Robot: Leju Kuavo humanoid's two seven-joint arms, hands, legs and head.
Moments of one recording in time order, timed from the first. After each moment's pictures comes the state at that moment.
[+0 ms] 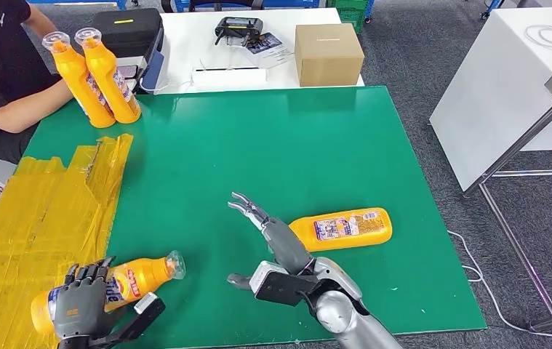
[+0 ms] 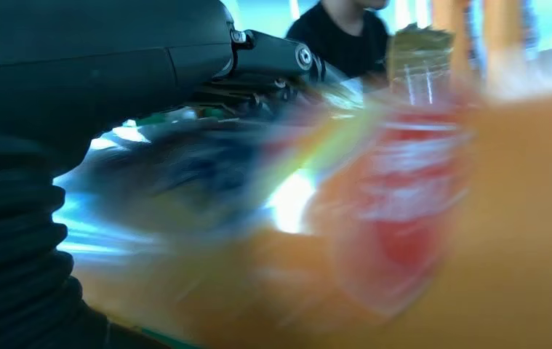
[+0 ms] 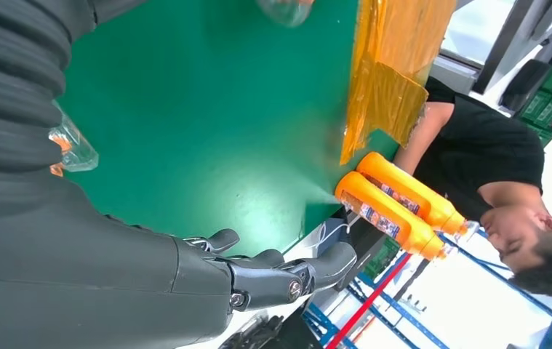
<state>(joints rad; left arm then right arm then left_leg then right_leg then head) 0.24 -0.13 0.19 -1.48 -1.56 0.44 -0.09 -0.20 0.03 0.61 -1.41 0.44 0.05 -0.31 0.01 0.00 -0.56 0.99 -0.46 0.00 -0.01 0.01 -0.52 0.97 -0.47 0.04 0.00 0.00</state>
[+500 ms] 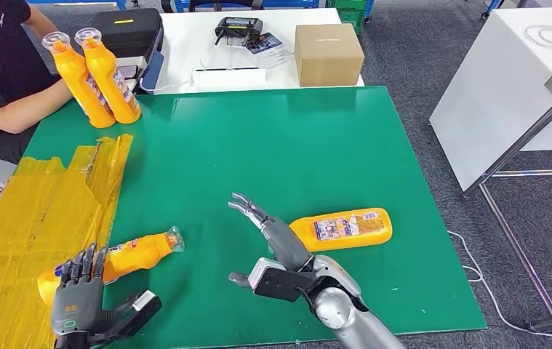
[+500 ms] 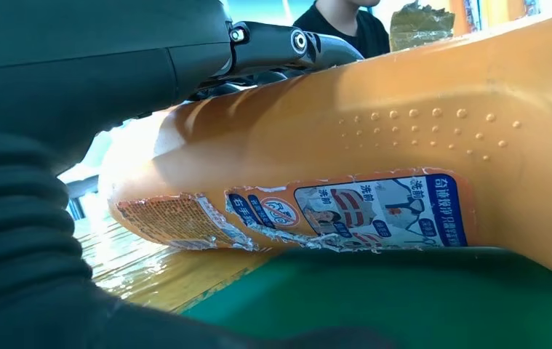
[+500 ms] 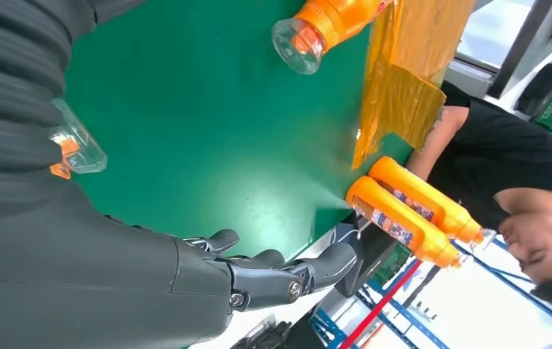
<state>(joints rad) 0.22 -0.06 0.15 -1.43 -1.57 0.41 -0.02 -0.21 0.03 0.62 -1.37 0.44 0.06 -0.31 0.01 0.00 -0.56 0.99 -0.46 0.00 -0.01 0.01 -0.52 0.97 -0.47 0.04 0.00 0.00</state>
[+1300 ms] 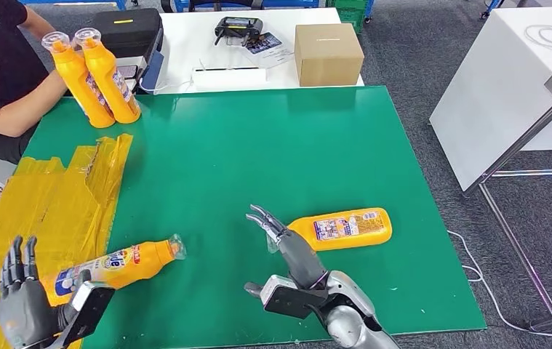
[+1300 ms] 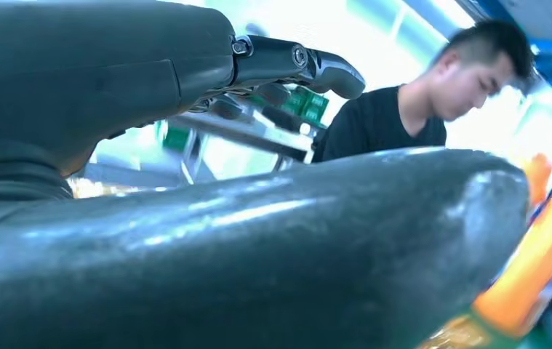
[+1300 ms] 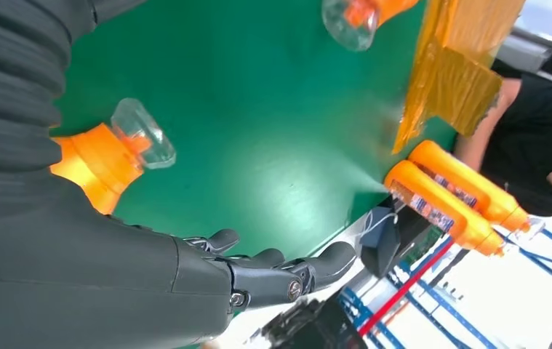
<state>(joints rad) 0.27 -0.25 0.34 -1.68 -1.02 0.60 -0.37 -0.10 0.00 0.56 -1.43 0.54 0.00 -0.32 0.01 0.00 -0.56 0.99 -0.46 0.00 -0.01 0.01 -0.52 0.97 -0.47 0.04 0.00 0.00</state>
